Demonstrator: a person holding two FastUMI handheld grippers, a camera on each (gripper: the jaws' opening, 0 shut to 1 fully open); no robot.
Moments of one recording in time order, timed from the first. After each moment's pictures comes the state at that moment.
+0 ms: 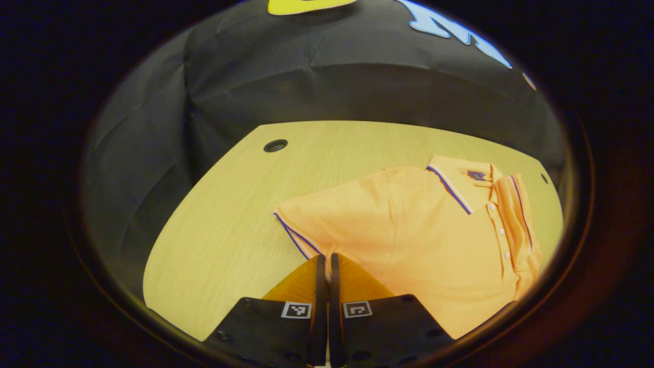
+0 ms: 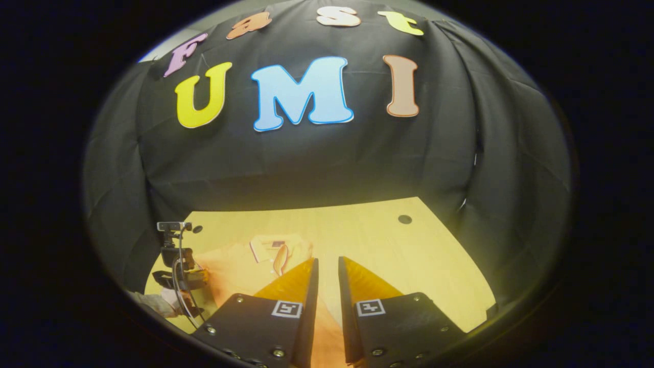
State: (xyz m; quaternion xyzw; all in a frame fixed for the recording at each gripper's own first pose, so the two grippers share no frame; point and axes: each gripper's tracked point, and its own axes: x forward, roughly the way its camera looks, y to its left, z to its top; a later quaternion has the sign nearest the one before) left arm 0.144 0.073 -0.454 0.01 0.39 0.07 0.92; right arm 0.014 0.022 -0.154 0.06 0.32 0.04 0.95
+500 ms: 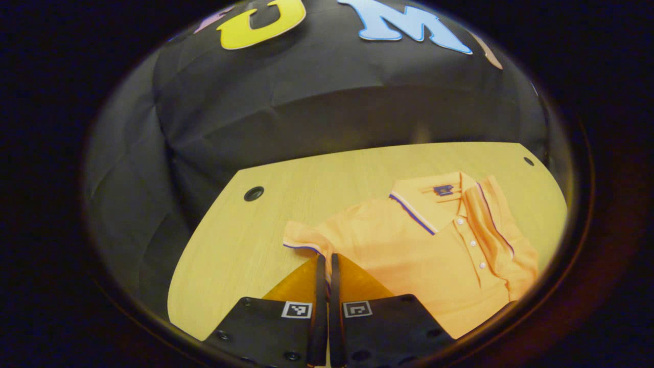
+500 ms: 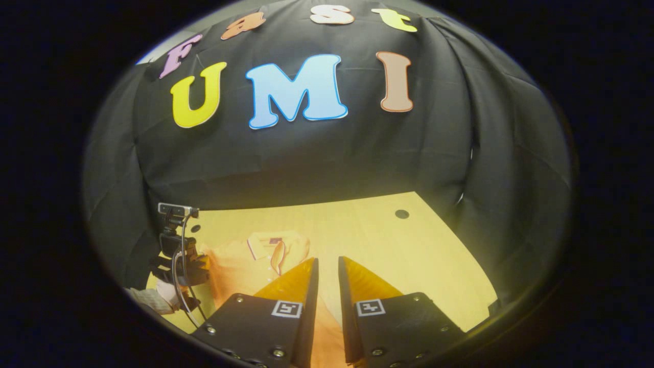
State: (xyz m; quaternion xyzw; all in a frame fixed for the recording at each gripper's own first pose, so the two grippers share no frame) left arm 0.176 0.006 -0.388 0.09 0.31 -0.01 0.95; right arm 0.006 0.017 -0.161 0.07 0.32 0.03 0.94
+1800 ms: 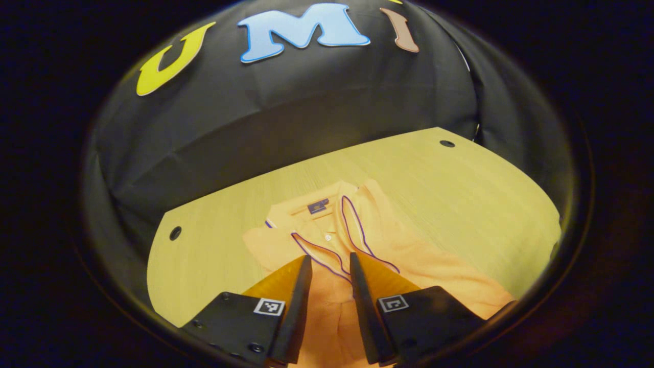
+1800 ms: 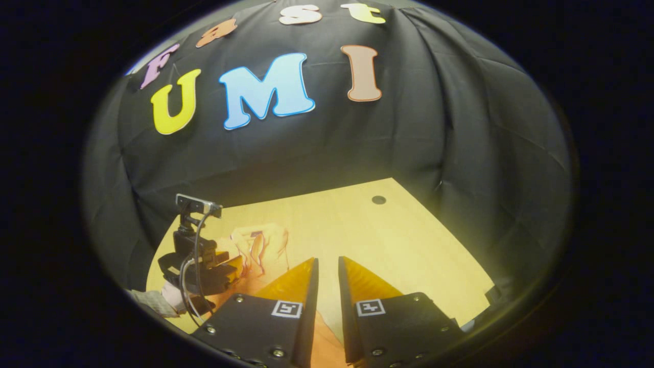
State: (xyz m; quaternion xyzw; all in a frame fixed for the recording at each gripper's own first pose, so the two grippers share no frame) left arm 0.136 -0.153 -0.382 0.12 0.30 -0.17 0.93; right arm -0.030 -0.029 -0.184 0.10 0.33 -0.01 0.94
